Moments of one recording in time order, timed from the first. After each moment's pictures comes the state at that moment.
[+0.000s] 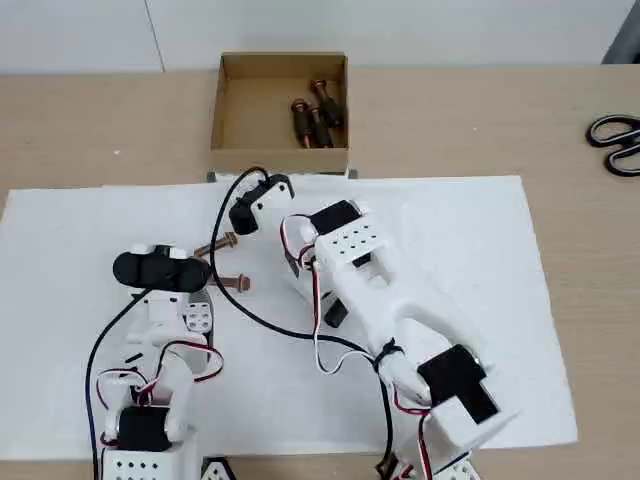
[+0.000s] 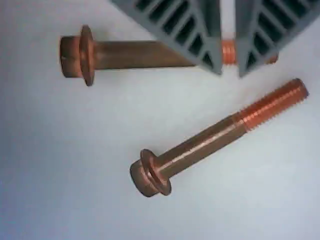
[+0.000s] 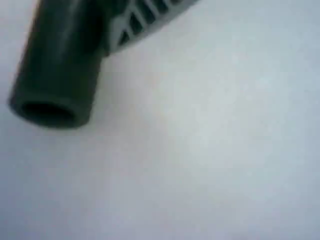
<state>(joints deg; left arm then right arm) -2.1 -103.4 96.5 50.8 -0.3 -32.8 7.6 13.2 68.3 18.0</state>
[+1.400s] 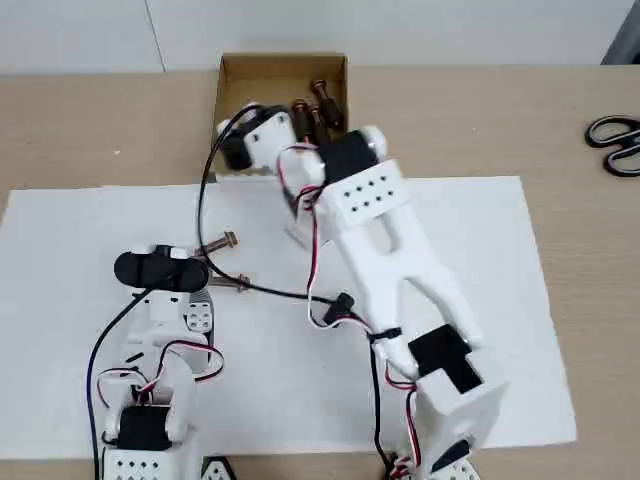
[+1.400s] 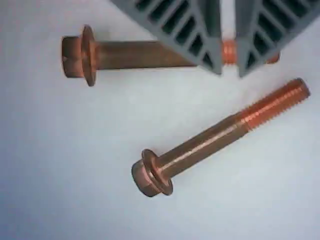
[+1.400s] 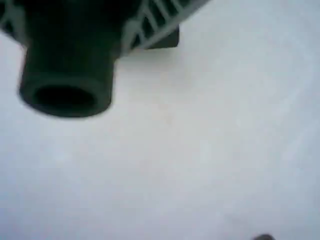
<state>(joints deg) -2.1 -103.4 96.5 50.8 -0.4 -29.4 13.5 -27.9 98.3 17.9</state>
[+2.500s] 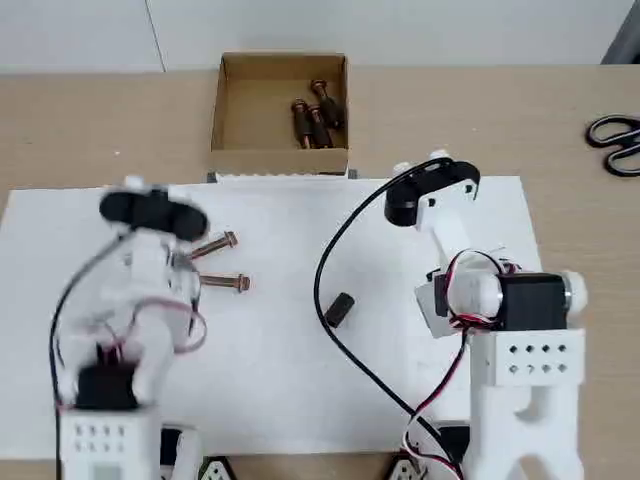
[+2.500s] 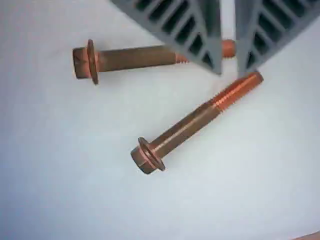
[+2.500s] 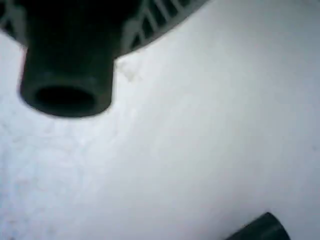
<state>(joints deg) -2.3 -62.7 52.4 64.9 -9.1 -4.3 -42.4 20.6 98.8 19.4</state>
